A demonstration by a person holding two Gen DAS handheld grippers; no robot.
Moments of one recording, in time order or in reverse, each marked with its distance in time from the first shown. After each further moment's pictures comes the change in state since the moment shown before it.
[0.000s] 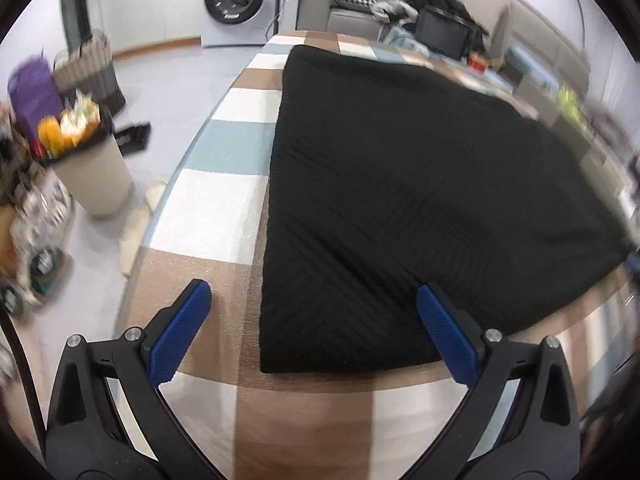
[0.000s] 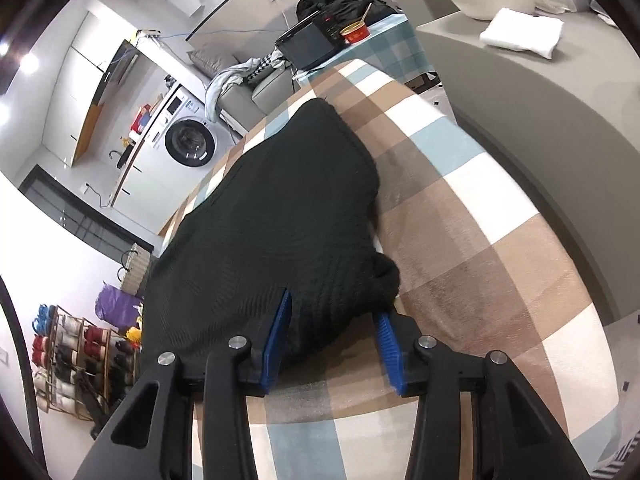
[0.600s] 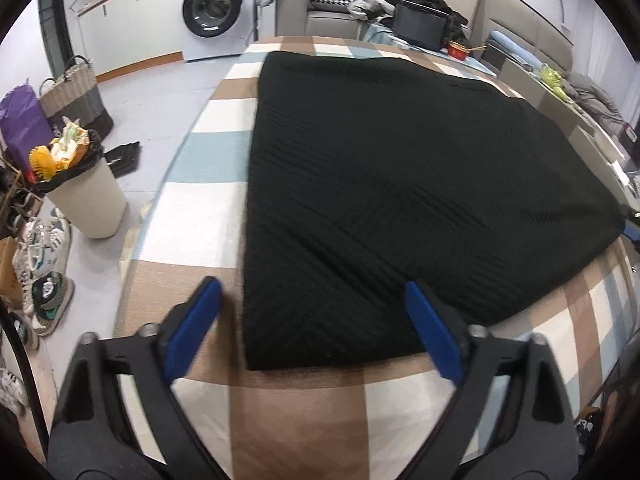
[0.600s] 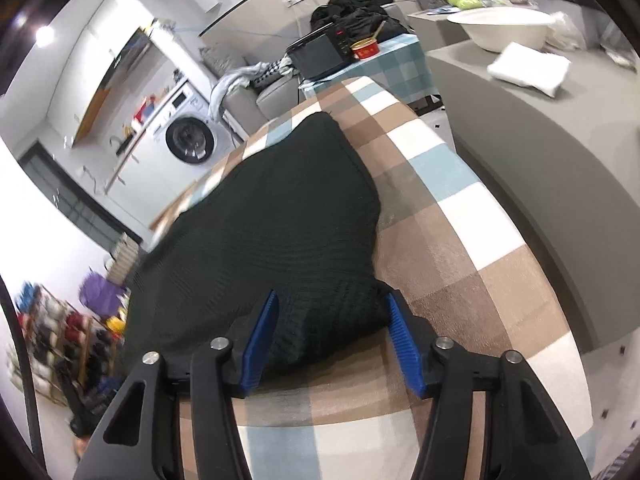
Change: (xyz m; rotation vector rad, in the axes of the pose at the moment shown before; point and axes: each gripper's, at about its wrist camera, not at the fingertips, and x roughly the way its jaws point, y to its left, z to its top) left arm -0.006 -0.008 -0.005 0.056 -0.023 -0.052; right arm -0.001 0.008 -0.004 -0.127 -0.036 -0.079
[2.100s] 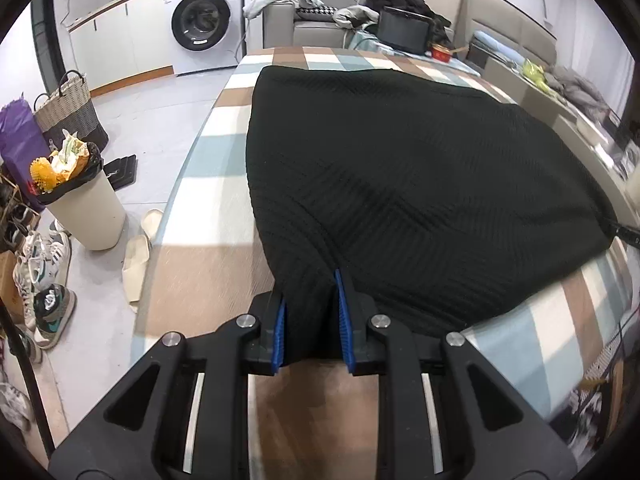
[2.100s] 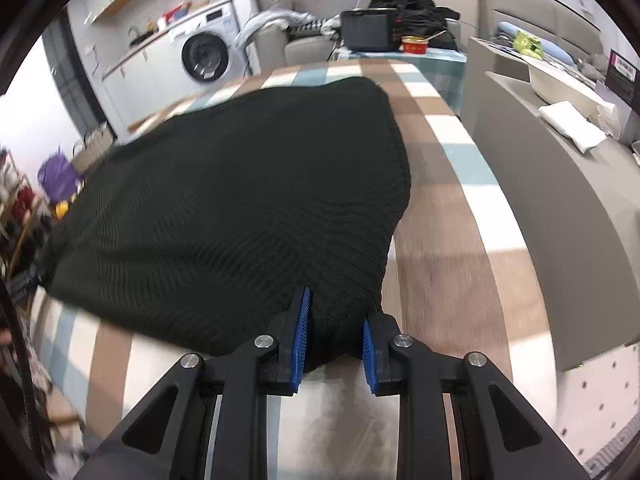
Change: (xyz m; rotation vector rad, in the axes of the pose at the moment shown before) left arm -0.028 0.010 -0.023 0.060 -0.035 -0.018; right arm 0.007 0.038 -0.040 -0.385 0.114 -0.157
